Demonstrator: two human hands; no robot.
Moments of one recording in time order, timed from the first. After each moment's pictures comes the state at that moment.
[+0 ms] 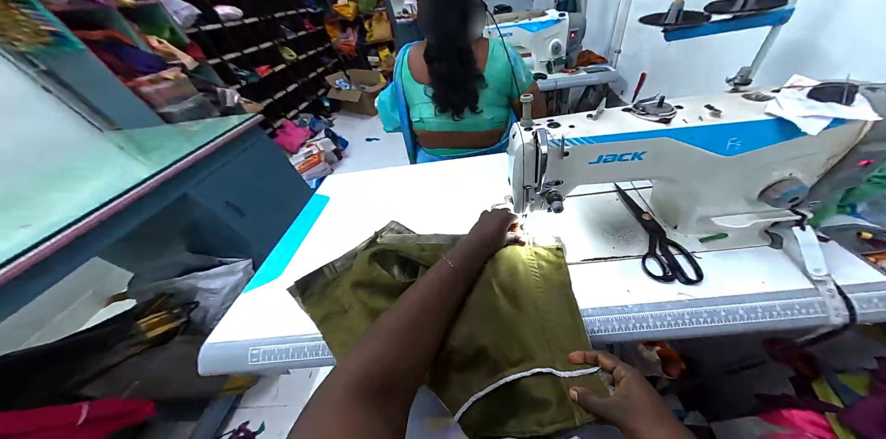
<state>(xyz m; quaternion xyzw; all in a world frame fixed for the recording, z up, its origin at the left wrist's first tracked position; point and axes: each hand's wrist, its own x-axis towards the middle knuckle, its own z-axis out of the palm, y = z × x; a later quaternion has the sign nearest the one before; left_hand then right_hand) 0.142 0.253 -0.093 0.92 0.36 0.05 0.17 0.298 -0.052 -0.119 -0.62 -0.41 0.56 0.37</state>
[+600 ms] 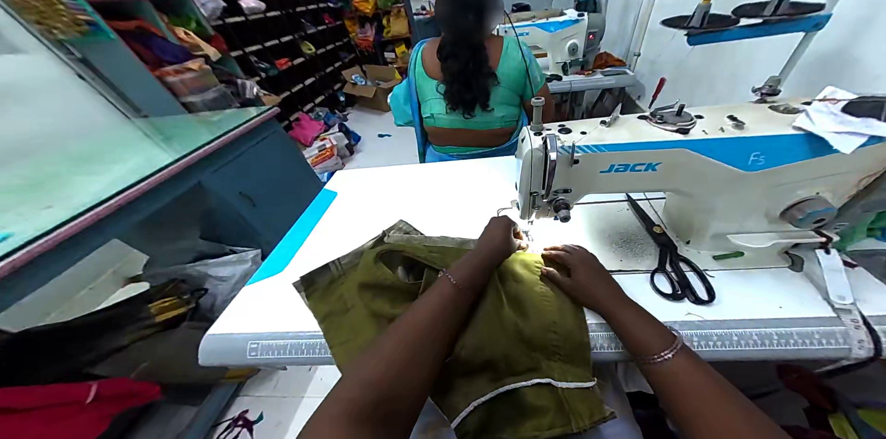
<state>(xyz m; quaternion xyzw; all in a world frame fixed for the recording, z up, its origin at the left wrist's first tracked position) 0.150 0.235 -0.083 0.85 0.46 0.08 0.23 0.335 0.137 -0.134 -0.57 -0.77 0.15 0.25</state>
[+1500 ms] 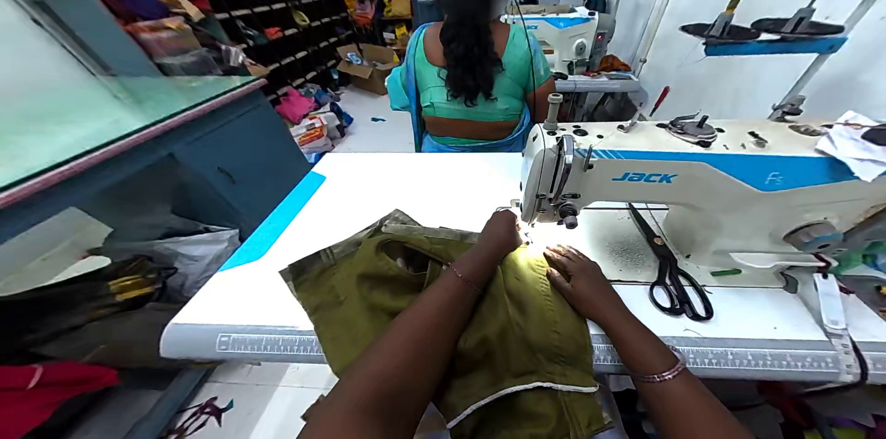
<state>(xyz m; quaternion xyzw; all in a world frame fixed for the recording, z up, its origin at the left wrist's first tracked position) 0.163 0.250 -0.089 0.81 0.53 0.09 0.25 0.336 0.137 -0.139 -0.60 -0.75 0.15 0.24</state>
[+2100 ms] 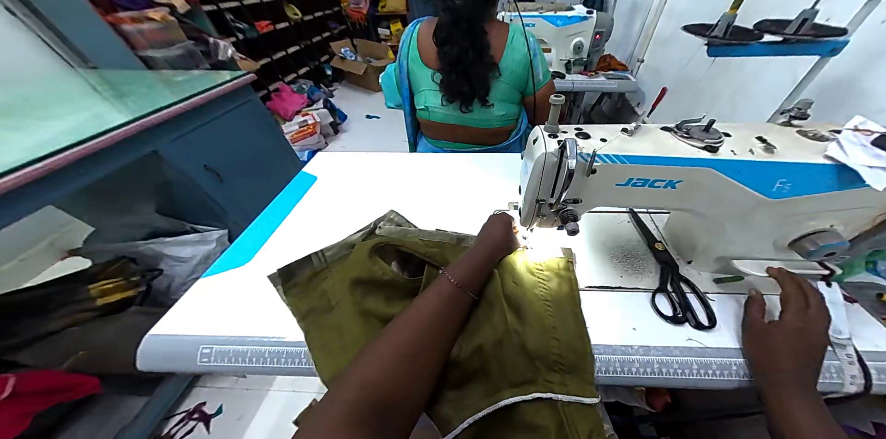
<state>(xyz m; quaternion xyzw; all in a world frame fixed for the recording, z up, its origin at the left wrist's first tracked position) 0.163 0.258 -0.088 0.81 0.53 0.07 0.25 0.520 0.043 -0.150 -0.74 -0.53 -0.18 0.37</state>
